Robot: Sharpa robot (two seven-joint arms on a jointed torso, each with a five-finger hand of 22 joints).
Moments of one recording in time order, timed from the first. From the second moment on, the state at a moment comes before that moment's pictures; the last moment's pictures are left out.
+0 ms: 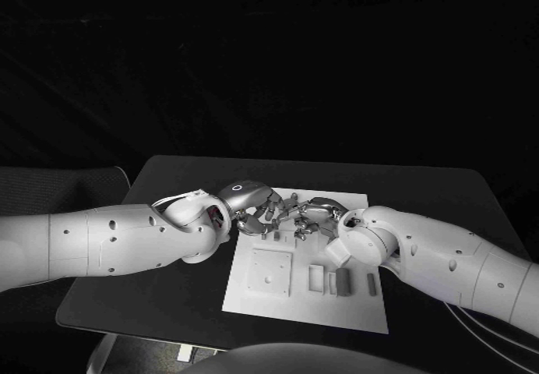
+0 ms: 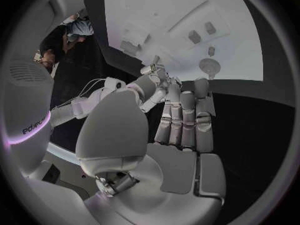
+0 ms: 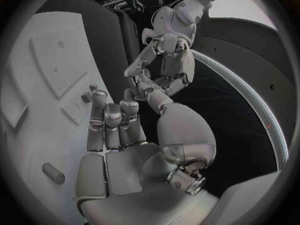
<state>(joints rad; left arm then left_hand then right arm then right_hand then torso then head) 1.18 -0.87 -0.24 1.59 -1.47 -0.50 0.00 1.26 -0.20 0.61 -0.10 0.05 0.95 0.14 0.30 0.41 0.96 0.03 0.93 0.52 0.91 -0.06 1.29 0.70 0.02 1.13 -0.16 0.47 1.31 1.07 -0.43 -0.08 1.18 -0.34 -0.04 -0.08 1.00 0.00 0.55 -0.29 0.17 0.94 0.12 0.27 0.69 1.07 0.02 1.29 0.84 1.05 -0.08 1.53 0.87 0.26 1.01 0.03 0.93 1.31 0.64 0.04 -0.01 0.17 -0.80</state>
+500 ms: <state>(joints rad) 1.18 -0.86 -0.24 1.59 -1.47 -0.50 0.00 1.26 -0.20 0.61 -0.10 0.05 0.95 0.14 0.31 0.41 0.96 0.03 0.93 0.52 0.91 -0.06 1.29 0.70 0.02 1.13 -0.16 0.47 1.31 1.07 -0.43 -0.08 1.18 -0.35 -0.04 -0.07 1.00 0.02 0.62 -0.29 0.15 0.97 0.09 0.30 0.71 1.09 -0.01 1.29 0.83 1.06 -0.09 1.54 0.87 0.26 1.01 0.03 0.94 1.31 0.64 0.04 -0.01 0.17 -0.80</state>
